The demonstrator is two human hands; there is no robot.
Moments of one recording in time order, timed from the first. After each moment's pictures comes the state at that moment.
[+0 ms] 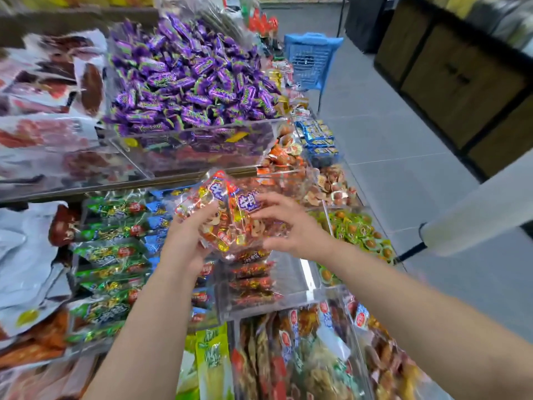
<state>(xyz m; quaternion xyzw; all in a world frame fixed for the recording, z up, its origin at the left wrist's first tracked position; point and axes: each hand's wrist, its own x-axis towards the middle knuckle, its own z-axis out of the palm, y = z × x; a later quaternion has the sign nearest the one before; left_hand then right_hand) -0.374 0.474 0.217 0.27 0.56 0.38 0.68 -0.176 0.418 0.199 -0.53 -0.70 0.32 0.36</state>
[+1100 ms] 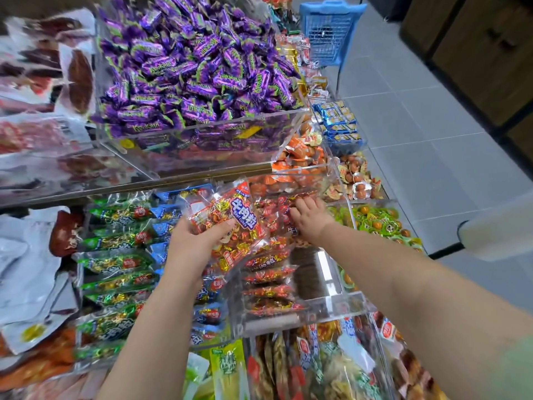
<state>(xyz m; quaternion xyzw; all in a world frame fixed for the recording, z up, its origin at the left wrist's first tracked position) -0.385 0.490 0.193 0.41 0.63 0.32 0.58 -0.138 0.502 0.081 -0.63 -0.74 -0.01 -0.24</state>
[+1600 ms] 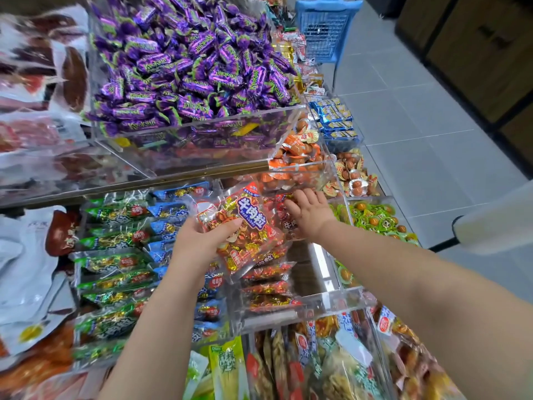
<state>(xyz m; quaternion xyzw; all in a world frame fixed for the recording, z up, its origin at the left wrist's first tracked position) -0.379 0.487 0.192 0.41 0.62 0.29 0.60 -0.137 0.497 0.090 -0.67 -0.71 0.00 -0.20</state>
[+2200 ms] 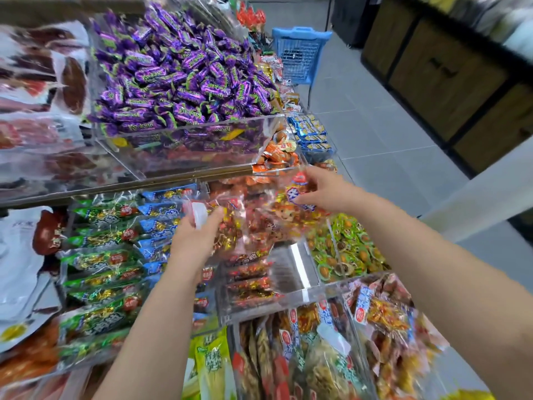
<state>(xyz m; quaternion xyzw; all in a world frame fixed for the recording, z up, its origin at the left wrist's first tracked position) -0.371 0.476 0.190 0.46 0.63 0.32 0.54 -0.111 0.457 0.225 -0.73 -0.58 0.30 0.19</state>
